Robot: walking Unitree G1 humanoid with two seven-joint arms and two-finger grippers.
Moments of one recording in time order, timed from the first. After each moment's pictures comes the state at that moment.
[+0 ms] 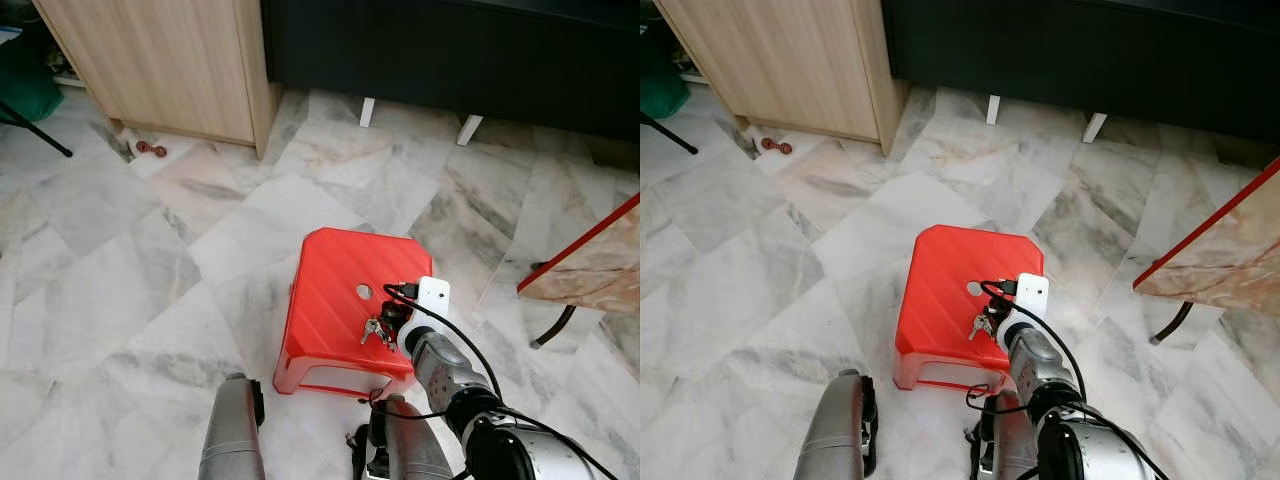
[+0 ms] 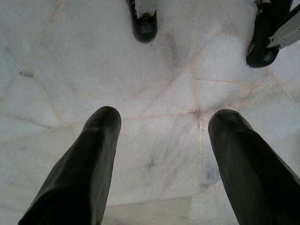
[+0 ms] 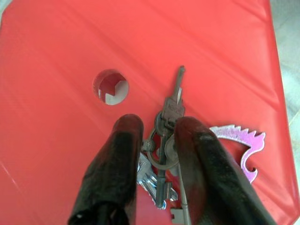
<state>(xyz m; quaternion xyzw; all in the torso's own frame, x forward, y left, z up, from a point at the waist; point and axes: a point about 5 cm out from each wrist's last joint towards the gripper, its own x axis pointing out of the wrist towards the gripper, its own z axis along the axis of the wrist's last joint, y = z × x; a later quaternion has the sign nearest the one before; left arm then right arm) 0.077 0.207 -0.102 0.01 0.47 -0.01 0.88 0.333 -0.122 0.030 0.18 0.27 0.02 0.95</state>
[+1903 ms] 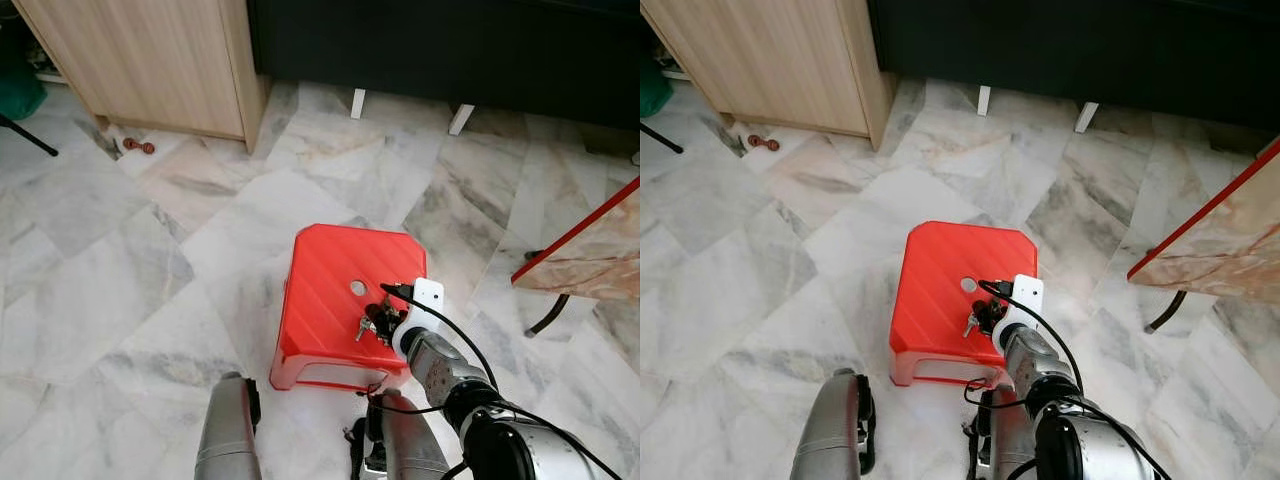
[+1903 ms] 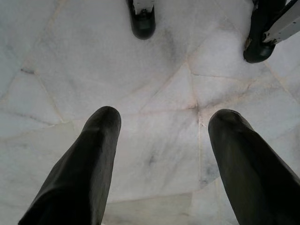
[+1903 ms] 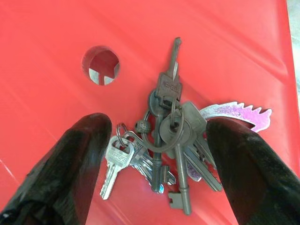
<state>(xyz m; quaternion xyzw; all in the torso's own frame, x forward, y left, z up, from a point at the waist) 0.054 0.202 -0.097 0.00 0.45 0.00 0.89 0.336 -0.116 0.033 0.18 0.30 0.04 0.94</state>
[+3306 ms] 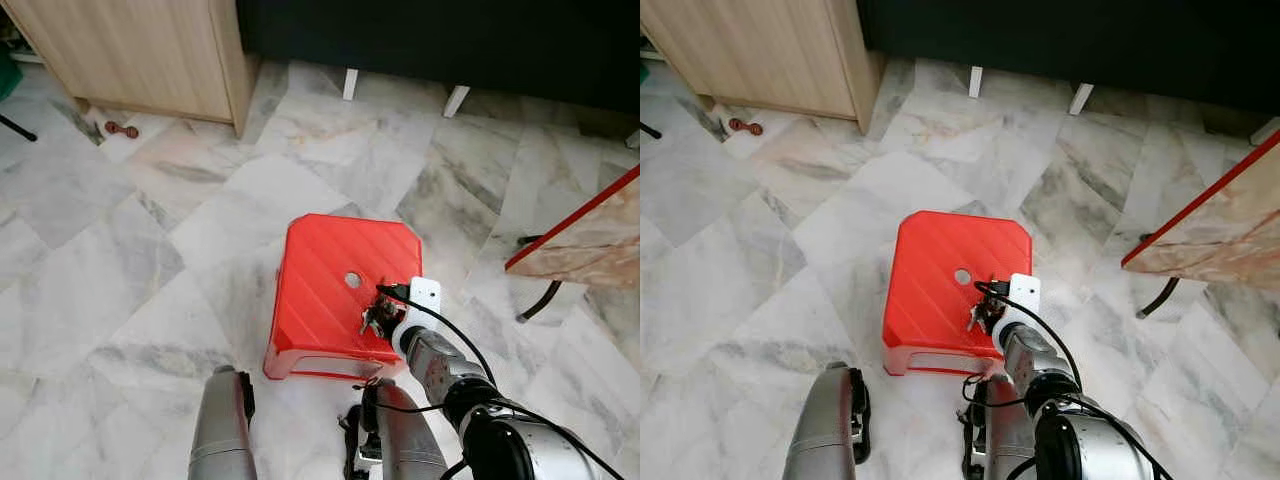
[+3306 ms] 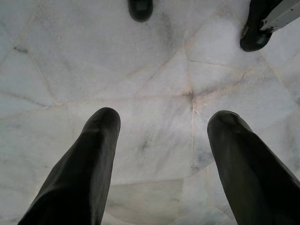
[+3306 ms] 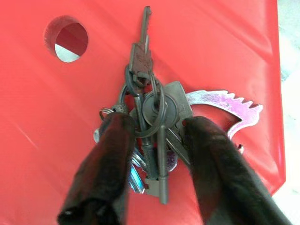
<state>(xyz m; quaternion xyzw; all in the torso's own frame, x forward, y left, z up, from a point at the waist) 0.034 0.195 -0.092 -0.02 0.46 0.02 0.89 0.336 -0.116 0.031 0.15 0.31 0.03 0.94</state>
